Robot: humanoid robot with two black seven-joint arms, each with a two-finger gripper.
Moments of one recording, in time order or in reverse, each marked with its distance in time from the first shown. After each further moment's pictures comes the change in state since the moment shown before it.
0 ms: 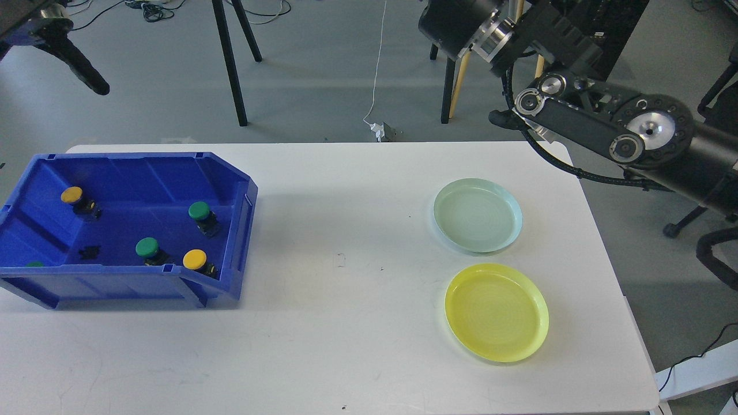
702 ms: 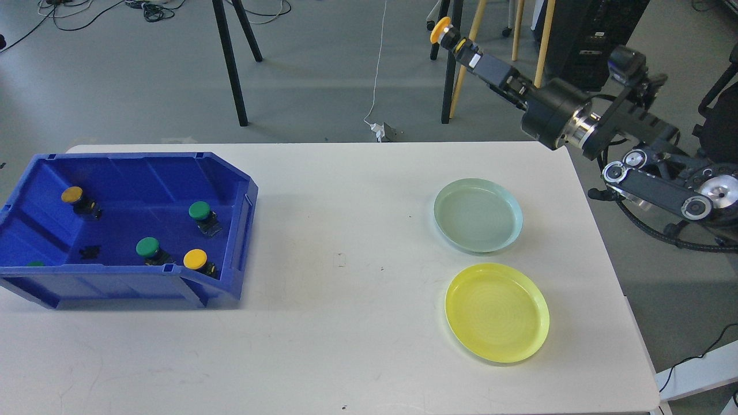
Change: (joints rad) left arm -0.011 0.021 -0.144 0.326 -0.008 0.000 0.000; right arm -0.239 -0.274 -0.228 0.032 0.050 0.142 0.000
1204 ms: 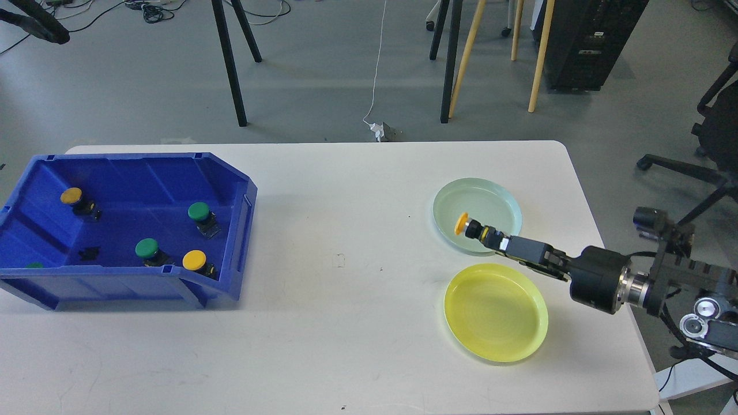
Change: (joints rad) left arm -0.030 -0.124 0.015 0.025 0.025 0.000 0.000; right arm -0.262 -0.338 -0.204 0.402 -0.073 0.026 0.000
